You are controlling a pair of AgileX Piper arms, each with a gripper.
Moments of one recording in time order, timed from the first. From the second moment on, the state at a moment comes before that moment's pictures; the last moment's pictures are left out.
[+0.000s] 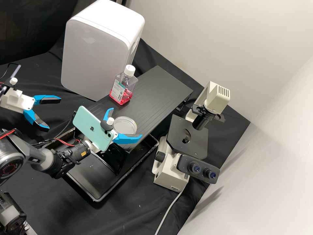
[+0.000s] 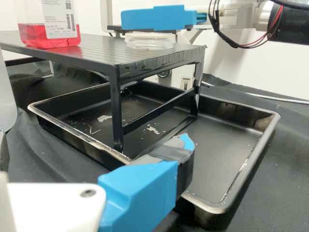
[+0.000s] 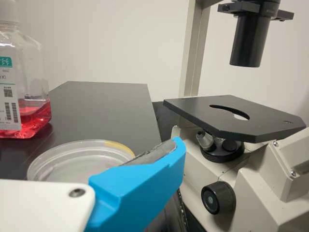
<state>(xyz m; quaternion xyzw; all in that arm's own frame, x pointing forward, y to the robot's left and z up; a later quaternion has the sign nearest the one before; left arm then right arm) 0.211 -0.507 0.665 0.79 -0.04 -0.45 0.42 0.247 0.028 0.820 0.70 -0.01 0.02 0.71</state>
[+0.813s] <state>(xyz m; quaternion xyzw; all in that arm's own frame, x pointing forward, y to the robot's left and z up) 0.211 -0.506 0.664 0.79 -0.03 -0.45 0.42 0.258 0.017 0.806 0.70 -0.02 -0.01 0.72</state>
